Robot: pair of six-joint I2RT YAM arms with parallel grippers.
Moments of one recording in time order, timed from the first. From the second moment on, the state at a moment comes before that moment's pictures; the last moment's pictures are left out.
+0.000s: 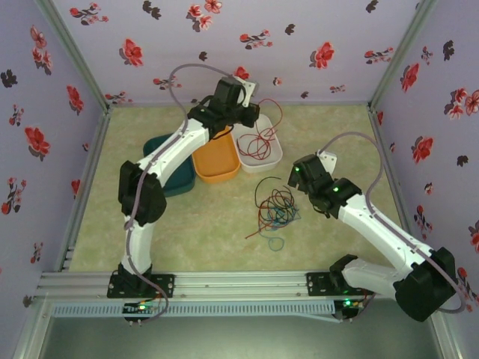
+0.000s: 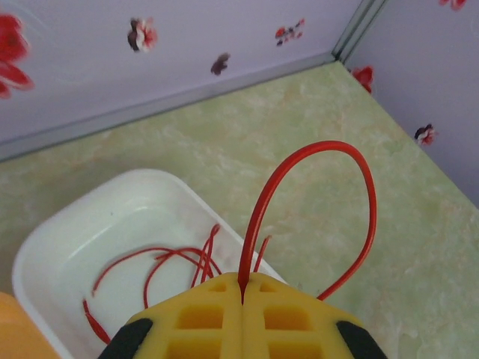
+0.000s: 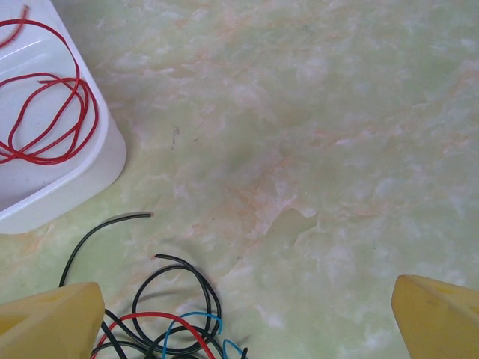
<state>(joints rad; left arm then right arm) -0.63 2.08 2.02 -0.49 0.14 -0.23 0.58 1.10 0.88 -0.73 0.49 0.74</state>
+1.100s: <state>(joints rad) -0.53 2.54 2.44 -0.82 -0.09 -0.37 0.58 1.13 0.88 -0.74 0.47 0.74</state>
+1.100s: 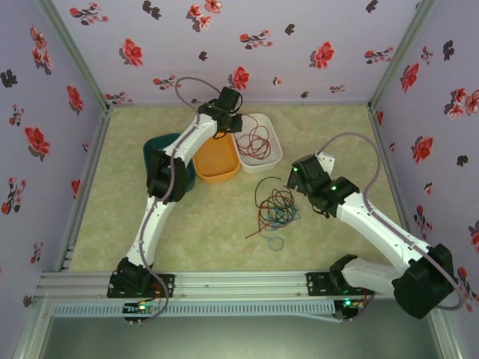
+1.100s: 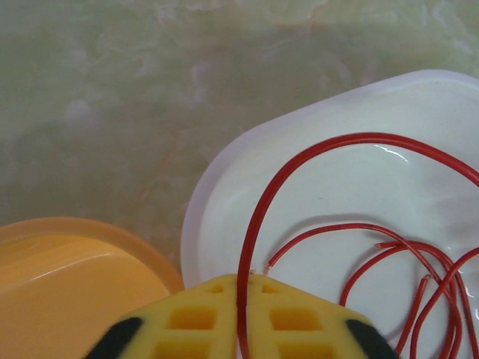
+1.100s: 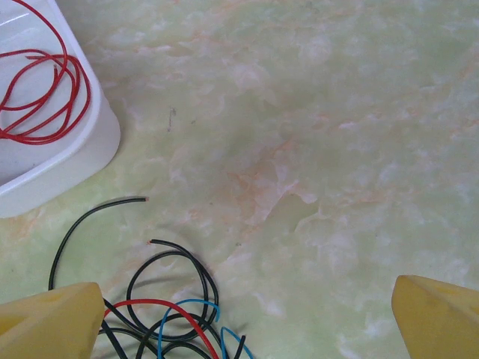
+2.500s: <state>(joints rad) -0.68 1.44 1.07 -0.13 -0.14 -0.31 0.85 1.16 0.88 -0.76 0.35 0.81</state>
